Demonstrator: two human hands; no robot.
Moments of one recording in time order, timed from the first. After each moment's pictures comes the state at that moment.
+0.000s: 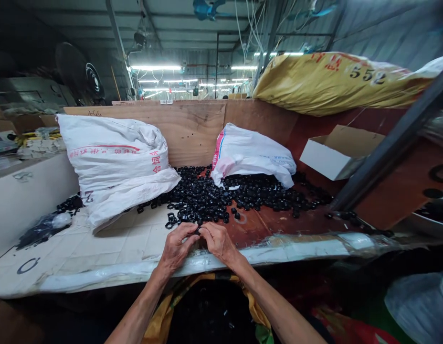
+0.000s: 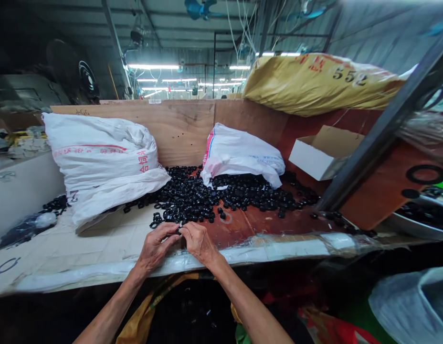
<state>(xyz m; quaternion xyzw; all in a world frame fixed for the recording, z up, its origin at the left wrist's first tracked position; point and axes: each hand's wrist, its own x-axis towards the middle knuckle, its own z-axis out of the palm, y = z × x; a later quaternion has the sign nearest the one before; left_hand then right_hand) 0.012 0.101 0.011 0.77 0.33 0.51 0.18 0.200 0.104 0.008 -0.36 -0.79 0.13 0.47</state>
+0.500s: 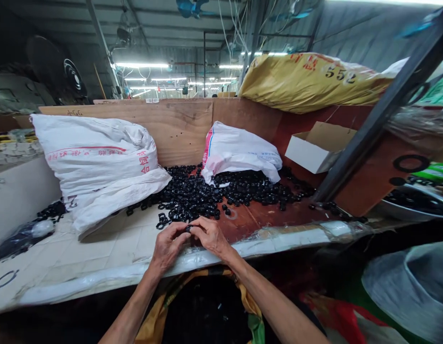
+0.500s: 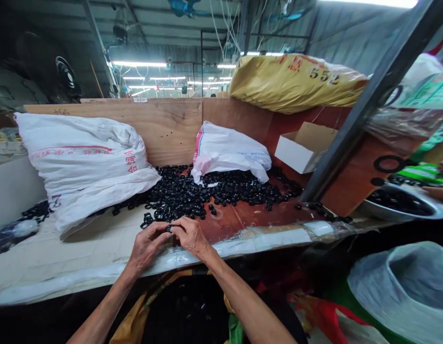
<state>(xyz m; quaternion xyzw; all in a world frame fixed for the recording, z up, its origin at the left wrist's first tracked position) 0.015 0.100 0.017 0.73 0.39 0.49 0.27 0.204 0.105 0.017 -0.35 -0.74 0.24 0.52</state>
